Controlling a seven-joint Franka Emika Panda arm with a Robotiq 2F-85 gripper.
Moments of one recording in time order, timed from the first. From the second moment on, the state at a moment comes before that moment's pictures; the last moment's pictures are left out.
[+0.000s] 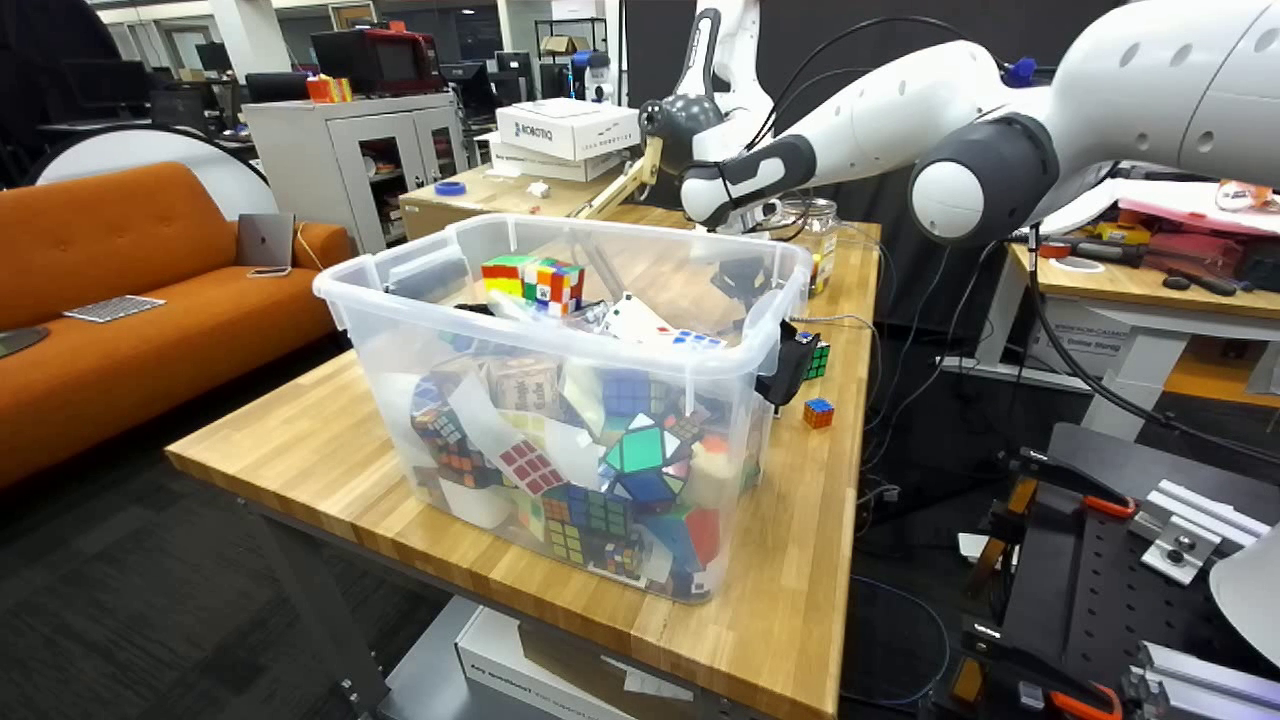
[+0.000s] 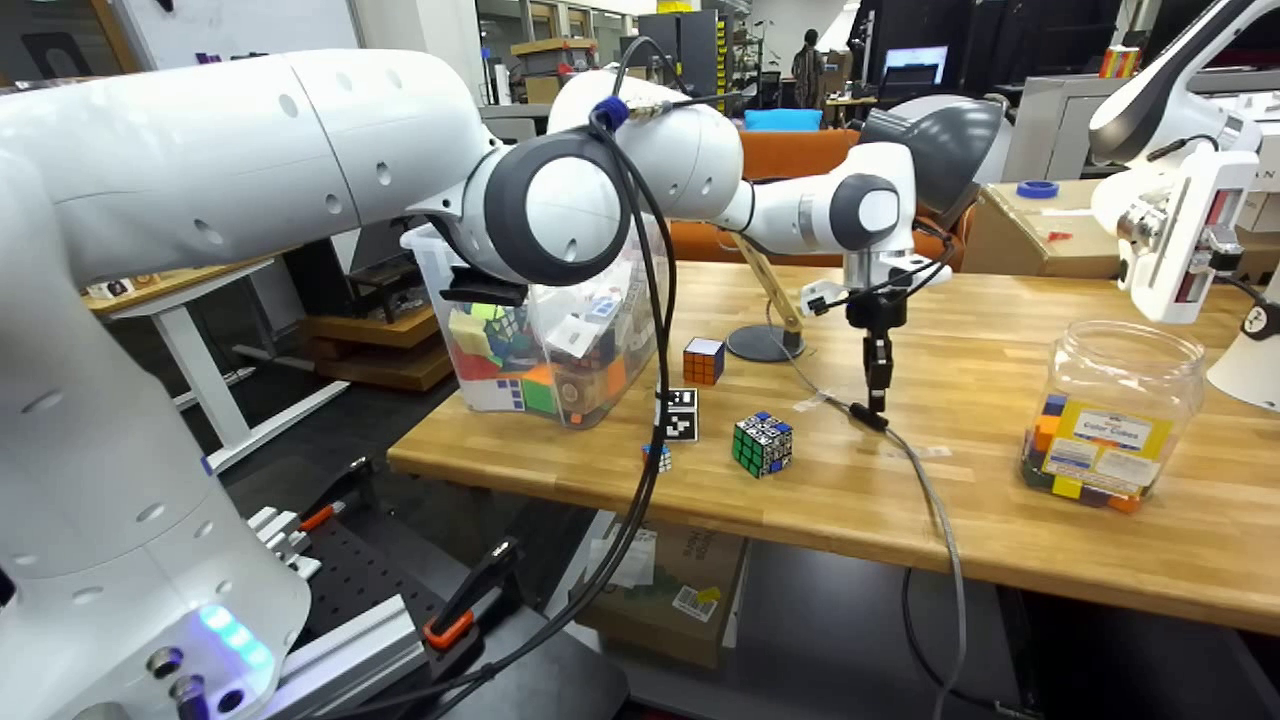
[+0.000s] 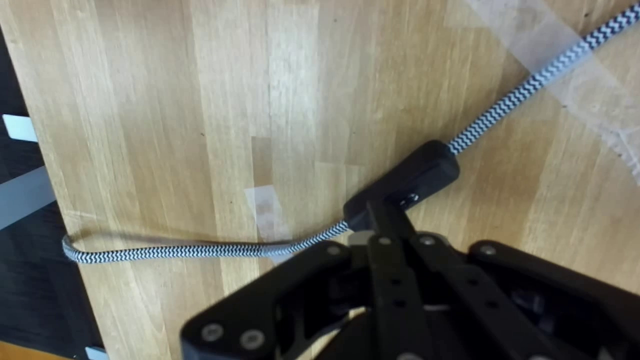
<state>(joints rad) -0.35 1.48 -0.20 -0.48 -0.05 1.86 0.85</state>
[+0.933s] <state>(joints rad) -0.34 1.48 -0.20 -0.49 -0.05 1.89 0.85</state>
